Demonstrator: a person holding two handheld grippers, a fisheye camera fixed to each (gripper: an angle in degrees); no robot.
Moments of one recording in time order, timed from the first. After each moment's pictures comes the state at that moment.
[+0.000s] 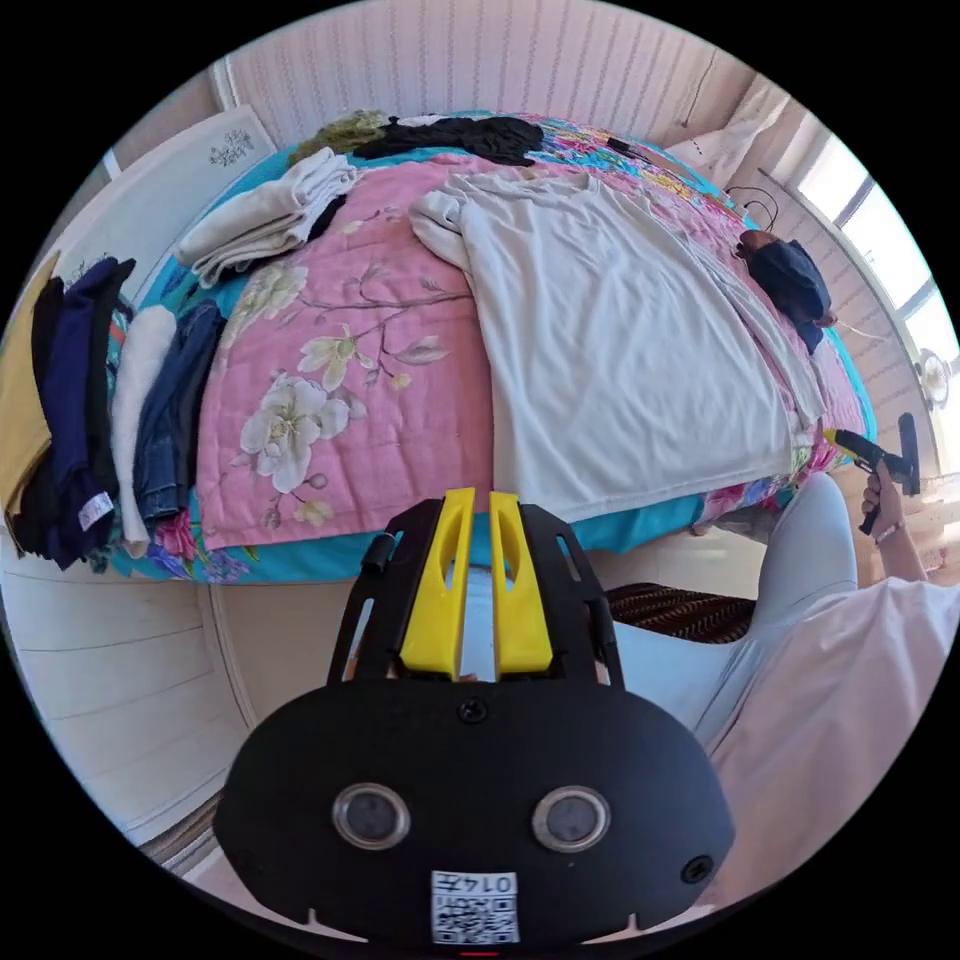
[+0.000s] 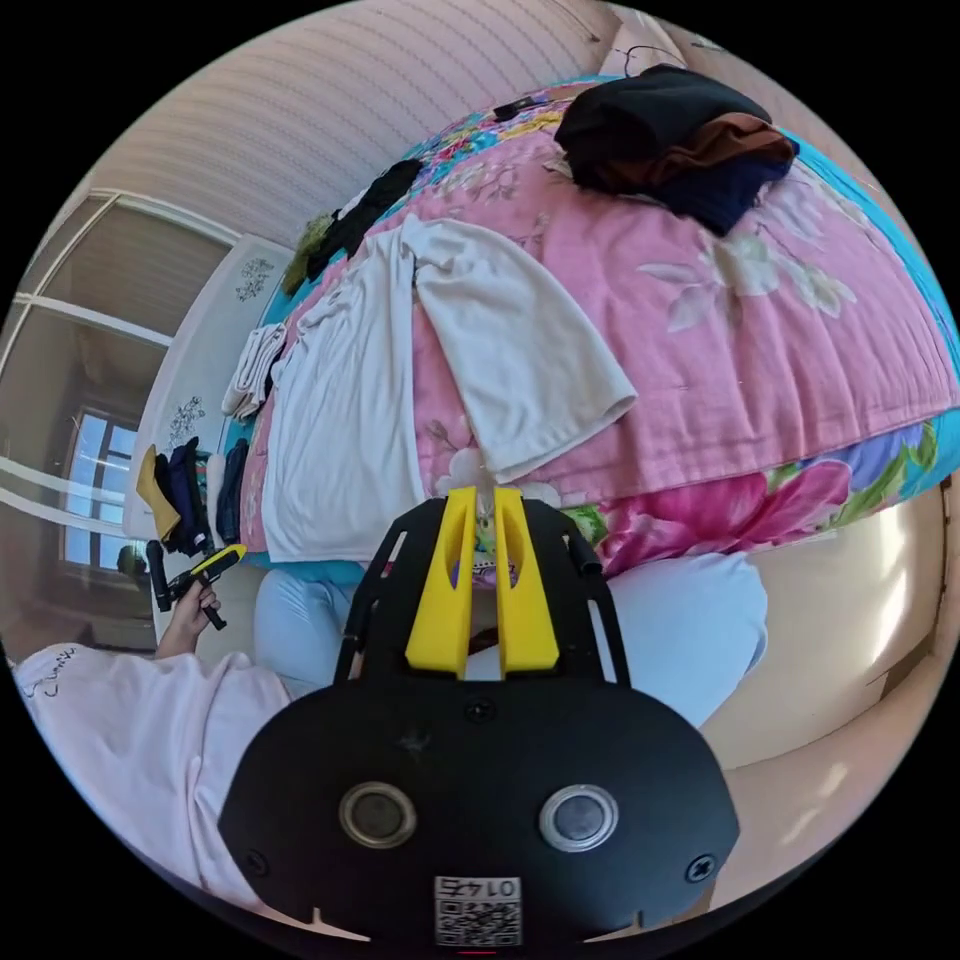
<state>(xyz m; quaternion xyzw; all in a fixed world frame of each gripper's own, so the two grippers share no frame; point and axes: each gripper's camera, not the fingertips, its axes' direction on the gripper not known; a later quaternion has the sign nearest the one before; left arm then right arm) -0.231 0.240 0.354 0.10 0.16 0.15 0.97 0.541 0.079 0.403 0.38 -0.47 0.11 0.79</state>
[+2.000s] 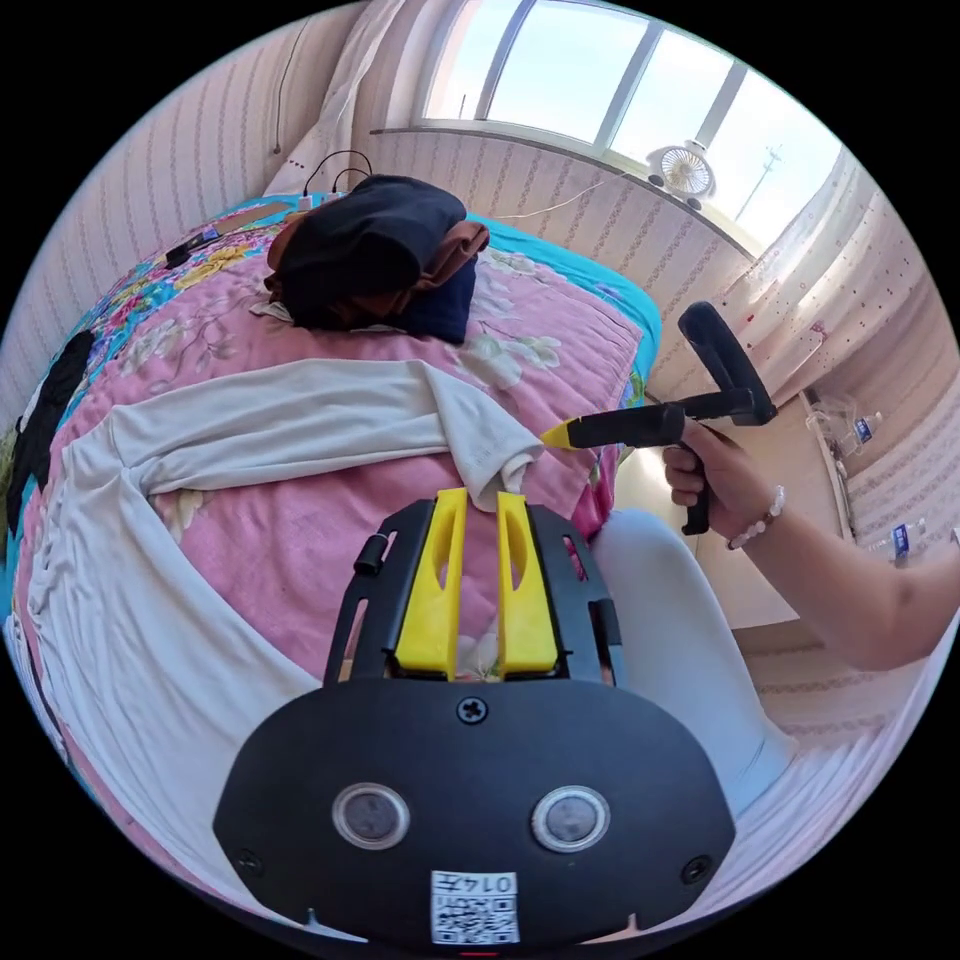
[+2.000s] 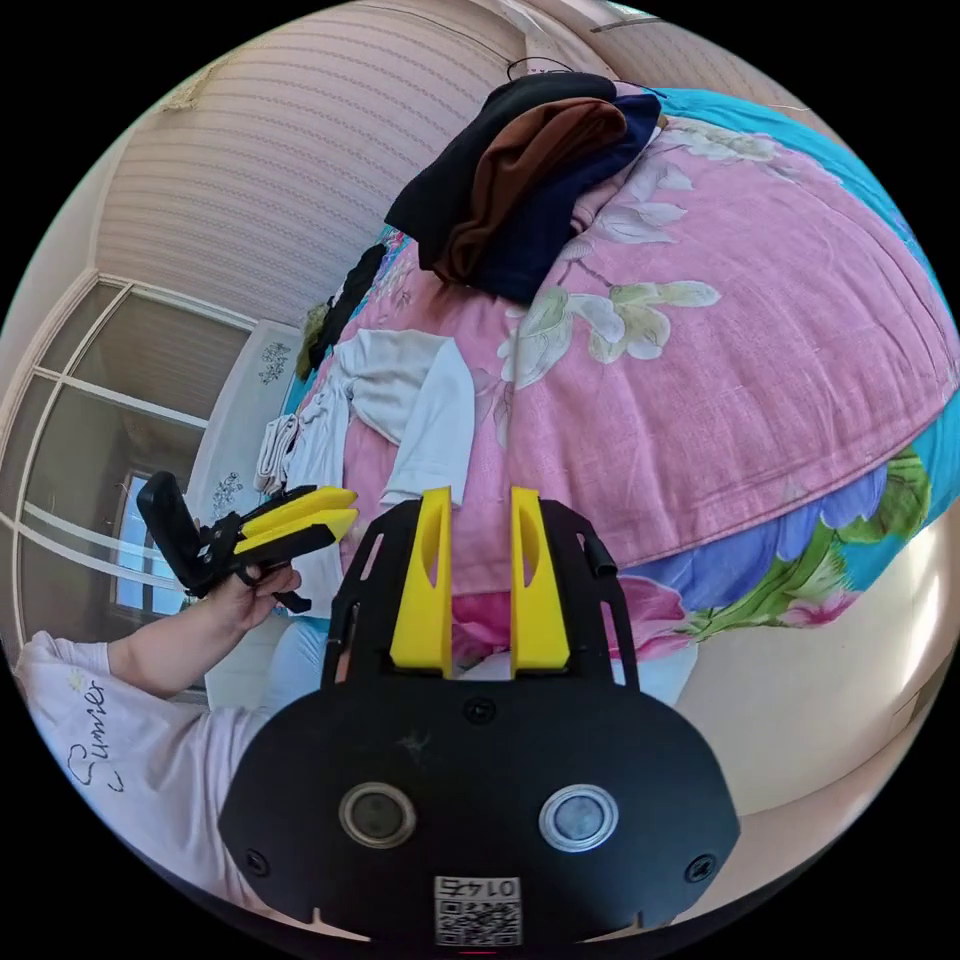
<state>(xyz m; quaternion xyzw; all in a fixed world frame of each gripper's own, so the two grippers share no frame) 0.362 0.349 0.446 0.19 0.33 0.48 0.79 0.839 0.253 0.378 0.40 -0.56 0.12 0.72</state>
